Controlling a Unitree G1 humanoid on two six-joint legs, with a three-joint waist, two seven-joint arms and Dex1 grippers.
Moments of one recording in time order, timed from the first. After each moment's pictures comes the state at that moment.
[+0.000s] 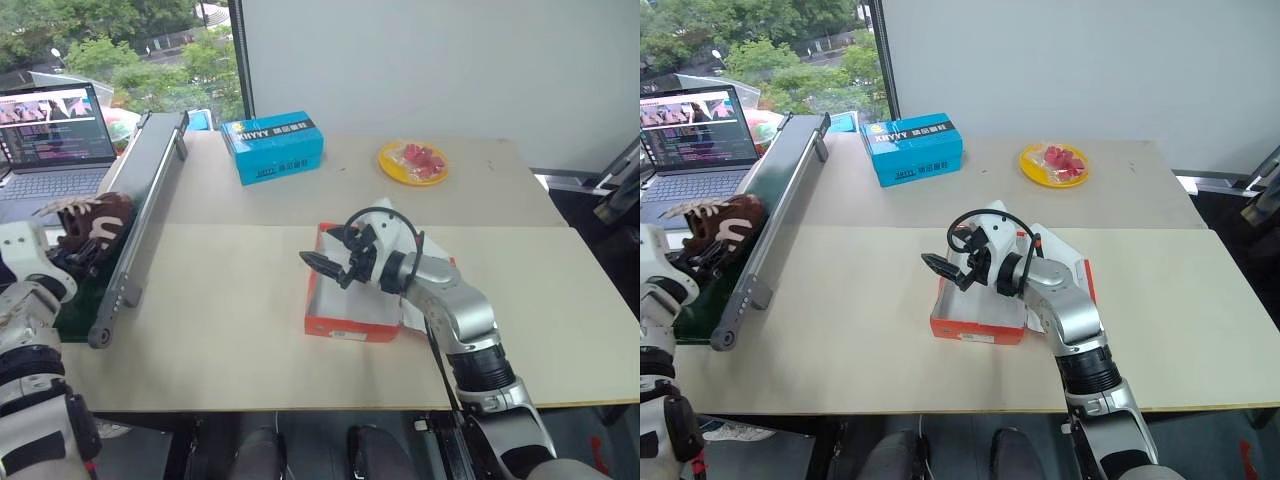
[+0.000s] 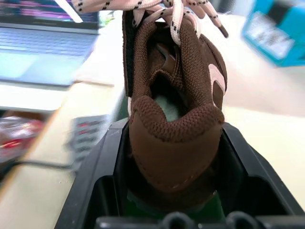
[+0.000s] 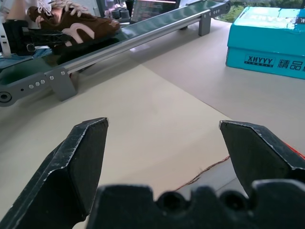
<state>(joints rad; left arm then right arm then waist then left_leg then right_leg) -0.57 0.74 0.48 0.72 -0.38 0.23 -0.56 -0.58 -0.24 0.14 -0.07 0.29 0.56 0.64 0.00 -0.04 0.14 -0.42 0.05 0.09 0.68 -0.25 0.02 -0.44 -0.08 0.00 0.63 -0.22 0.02</state>
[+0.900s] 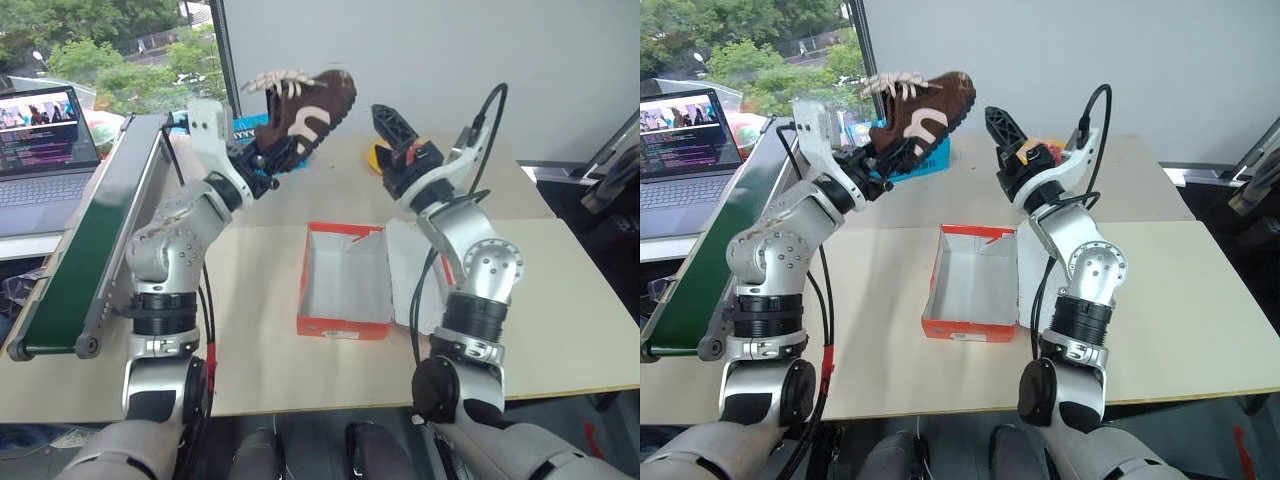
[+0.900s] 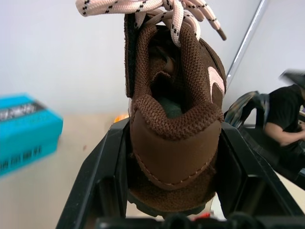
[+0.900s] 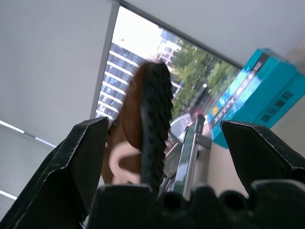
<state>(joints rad) -0.81 0.28 0.18 0.04 -0.58 0.66 -0.36 -0.89 0.03 -0.52 0.08 1.12 0.78 -0.08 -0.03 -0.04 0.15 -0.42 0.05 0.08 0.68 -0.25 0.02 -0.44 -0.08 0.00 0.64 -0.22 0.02</state>
